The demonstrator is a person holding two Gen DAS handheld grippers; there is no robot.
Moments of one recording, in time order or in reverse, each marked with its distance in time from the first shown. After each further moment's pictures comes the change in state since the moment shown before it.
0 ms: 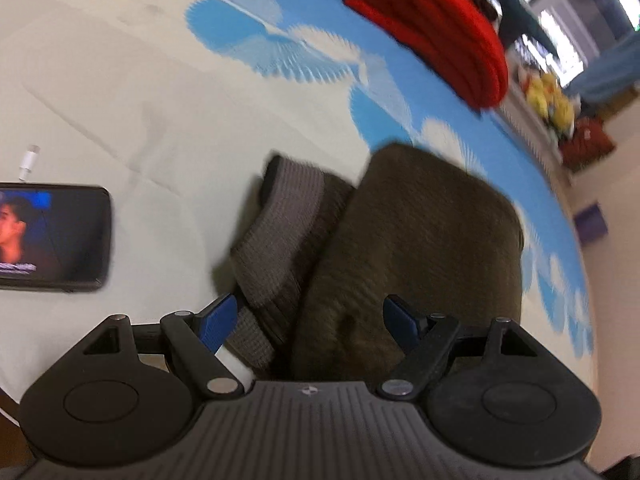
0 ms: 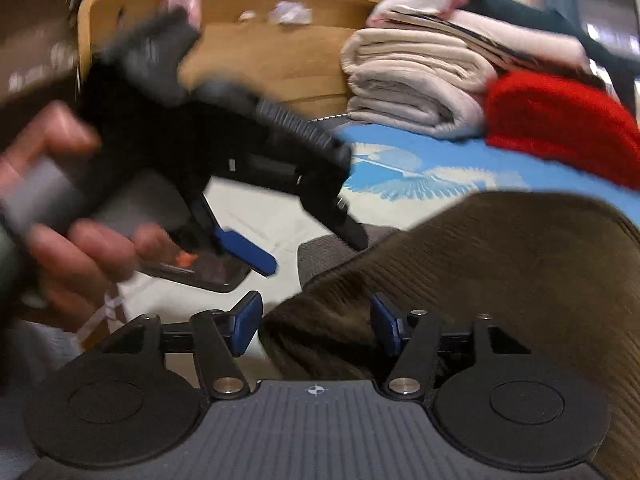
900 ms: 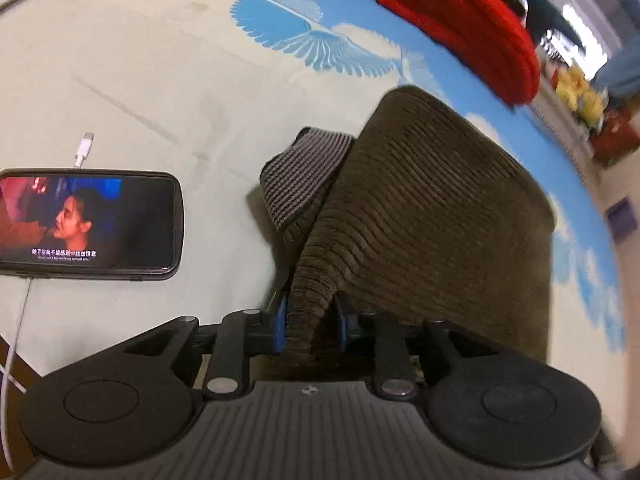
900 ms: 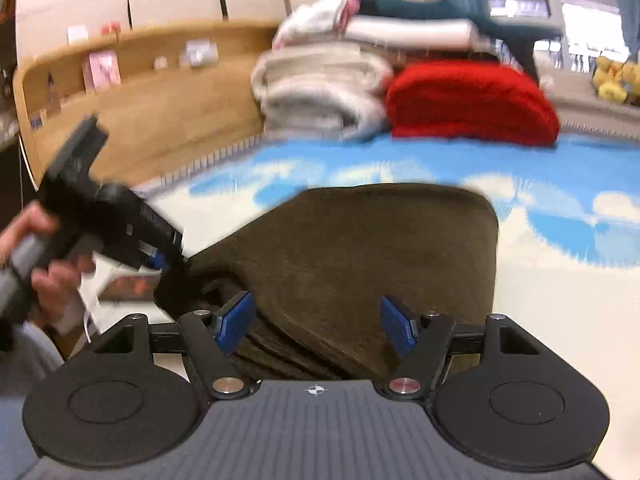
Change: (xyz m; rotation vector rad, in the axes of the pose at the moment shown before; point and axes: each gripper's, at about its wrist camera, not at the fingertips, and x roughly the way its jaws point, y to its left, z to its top) left arm -0.007 0.032 -0.008 -0.006 -0.032 0.081; right arm -0.071 -0.040 -0.027 0.164 -0.021 -0.179
